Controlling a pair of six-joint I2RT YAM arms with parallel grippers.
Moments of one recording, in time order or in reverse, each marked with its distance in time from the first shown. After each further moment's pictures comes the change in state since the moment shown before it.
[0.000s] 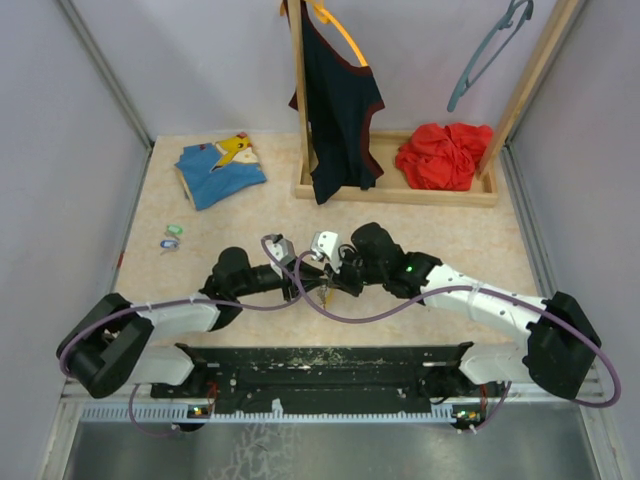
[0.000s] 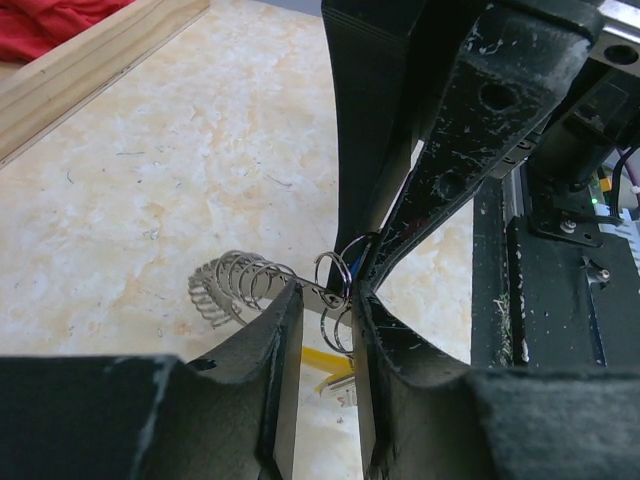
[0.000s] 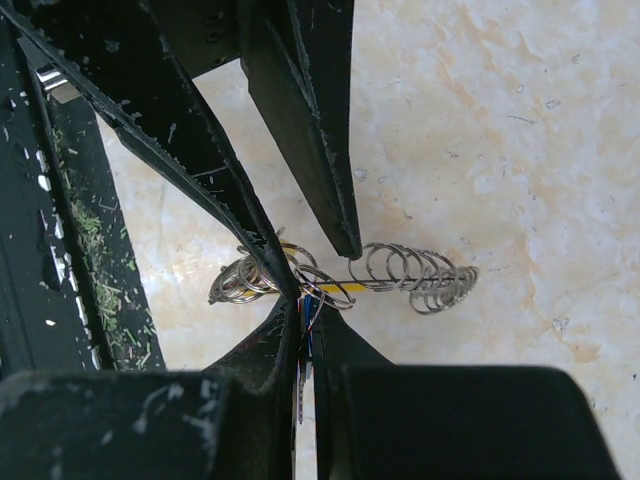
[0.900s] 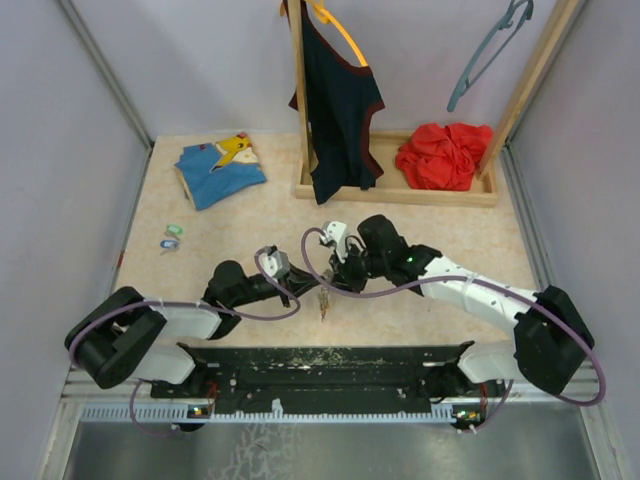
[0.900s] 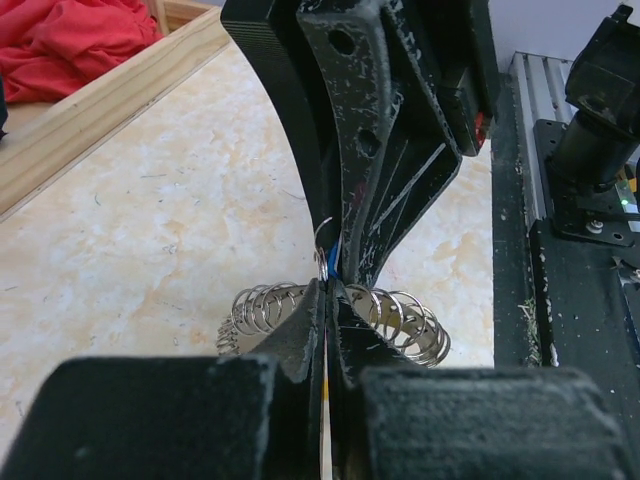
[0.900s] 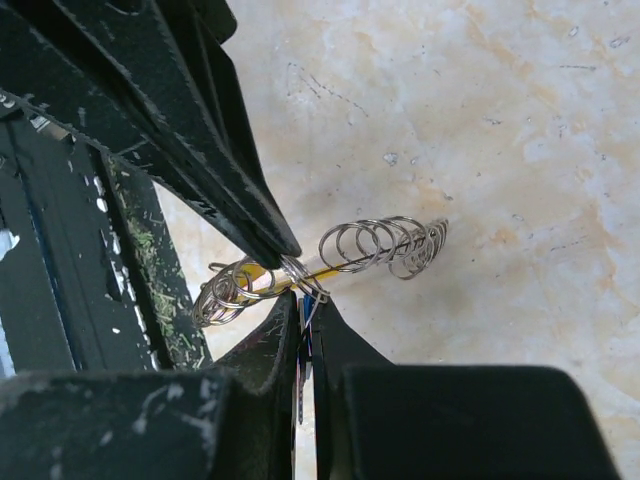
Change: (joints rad) left arm -0.013 0.069 -0.096 0.248 -0.035 0.017; right arm -0.098 0.053 0.003 -0.006 -0.135 0.134
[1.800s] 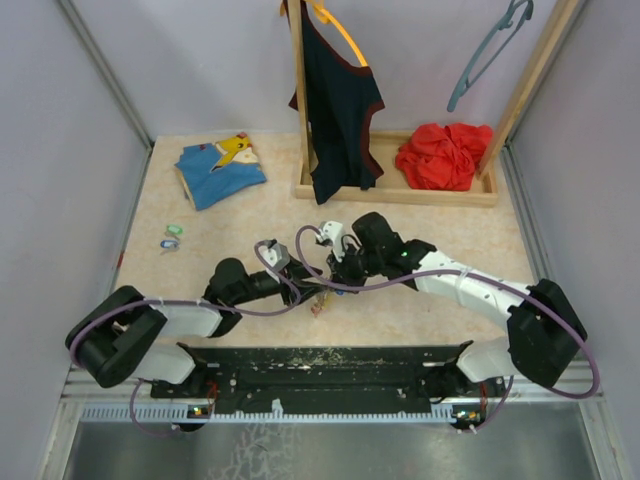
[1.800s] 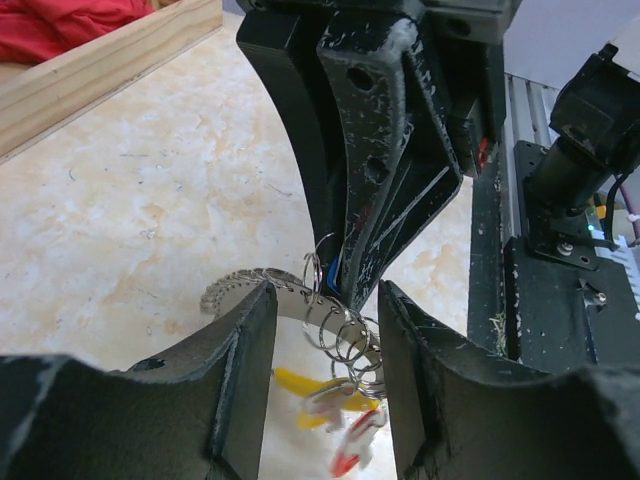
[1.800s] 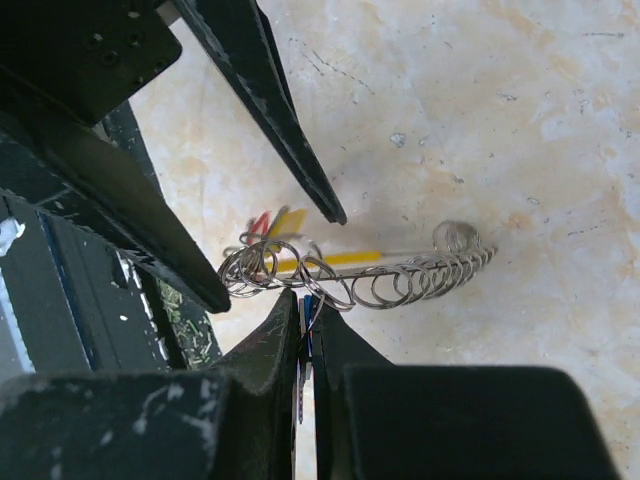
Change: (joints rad) left arm -0.002 0.009 0.006 0.004 -0.012 -0.105; right arm -0.005 0.050 0.039 -0.060 -0.024 0.019
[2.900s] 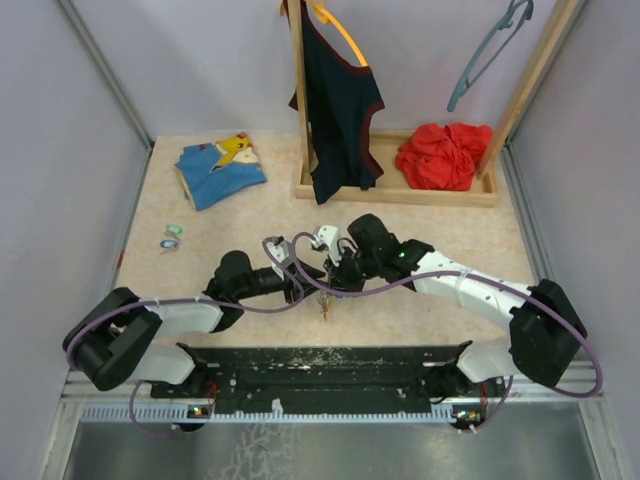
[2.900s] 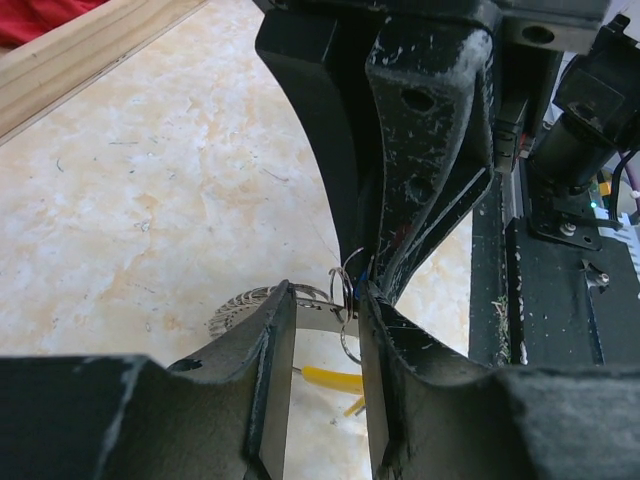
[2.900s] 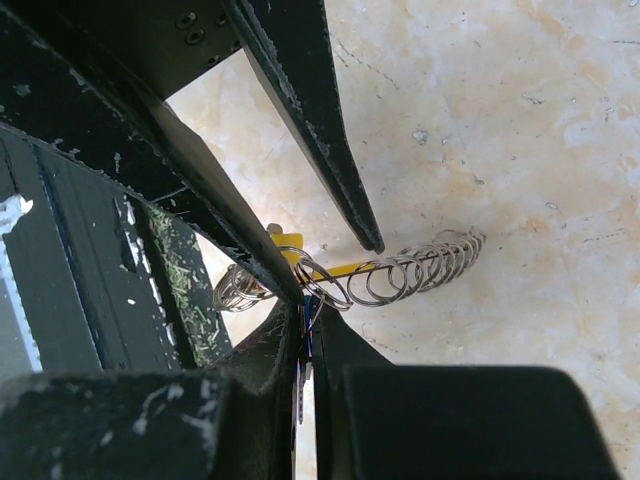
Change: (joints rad) left arm 0.001 -0.024 0.057 -0.157 0.029 0.054; right arm 0.046 -0.002 0.037 -0.060 0.014 -0.037
